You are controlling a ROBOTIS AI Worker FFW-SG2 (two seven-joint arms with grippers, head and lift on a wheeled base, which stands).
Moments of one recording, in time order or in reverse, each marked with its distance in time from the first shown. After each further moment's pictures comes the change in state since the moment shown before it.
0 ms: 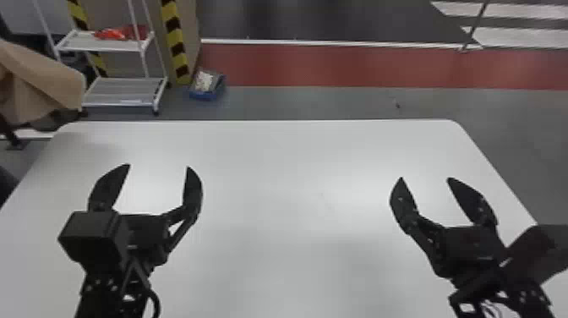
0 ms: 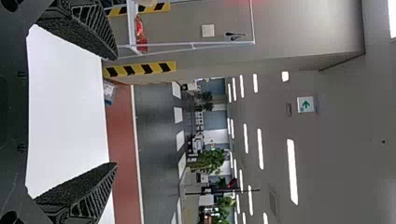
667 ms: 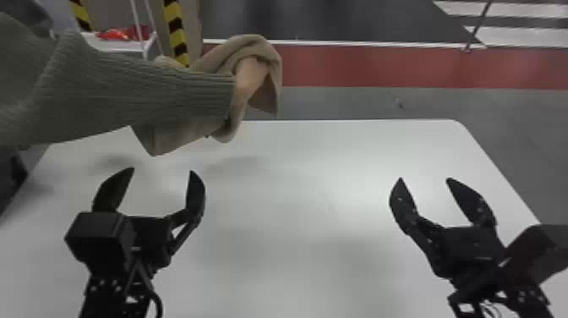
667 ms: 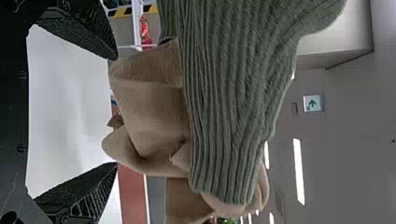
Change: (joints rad) left arm 0.005 0.003 0.000 -0.004 0.003 0.021 0.000; right arm -0.007 0.001 0.009 0.009 -0.002 0.000 0.000
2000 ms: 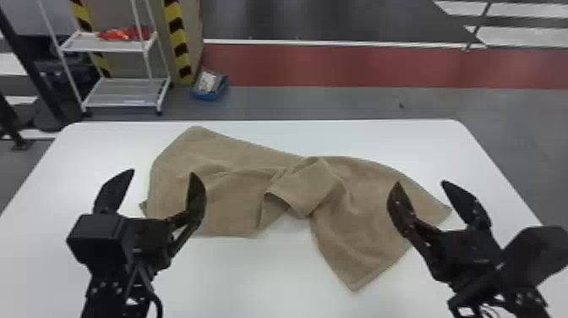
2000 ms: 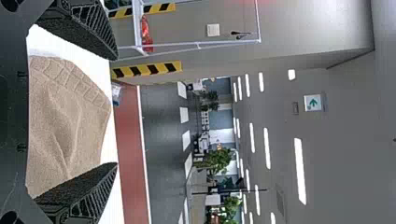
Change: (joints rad) left arm 0.005 -0.001 0.000 0.000 -0.006 0.000 0.000; right arm 0.007 -0.016 0.009 -0.002 0.002 0.019 0.006
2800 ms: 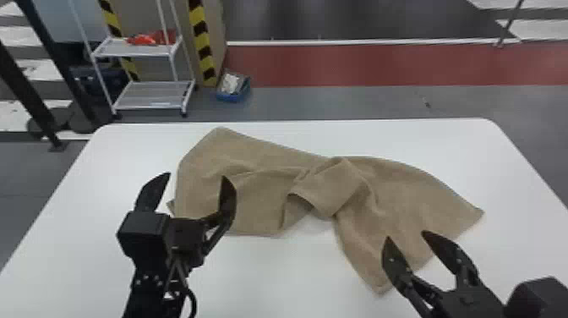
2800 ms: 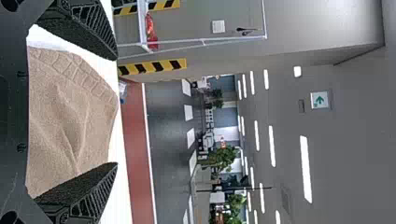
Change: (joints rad) left arm -0.028 -0.005 -0.019 0.047 0.002 -0.002 0.000; right arm 0.151 -0.087 0.100 -0.053 -0.004 0.076 0.014
